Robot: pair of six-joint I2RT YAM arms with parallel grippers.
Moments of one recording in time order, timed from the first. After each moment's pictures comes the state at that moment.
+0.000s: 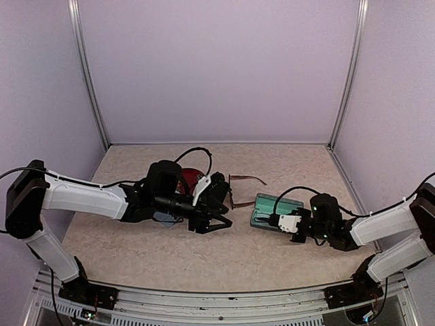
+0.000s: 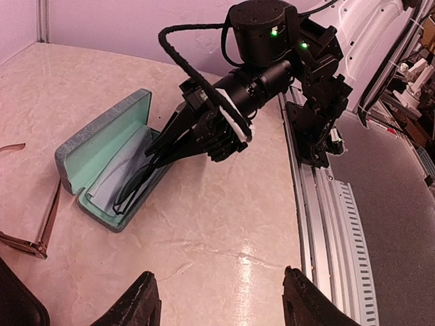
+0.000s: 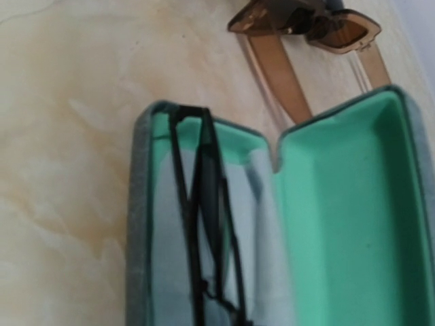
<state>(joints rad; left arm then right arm) -0.91 1.61 0.88 0.31 0.61 -0.01 0.65 1.34 0.28 0.51 -0.08 -0.87</state>
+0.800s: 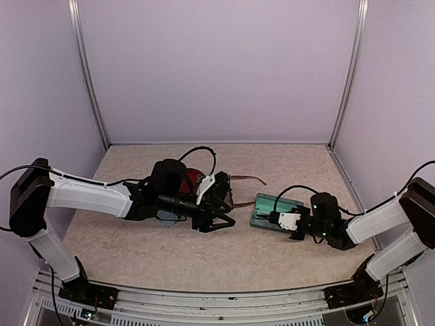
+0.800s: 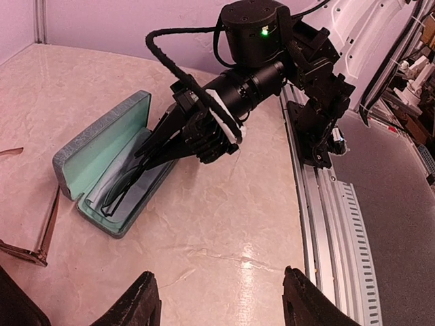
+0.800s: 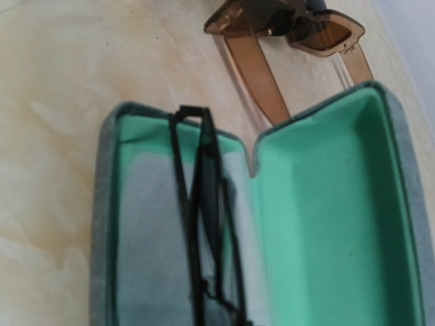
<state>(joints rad) -0.91 1.65 0.92 0.30 0.61 0.00 0.60 1.42 0.28 0.63 -0.12 -0.89</state>
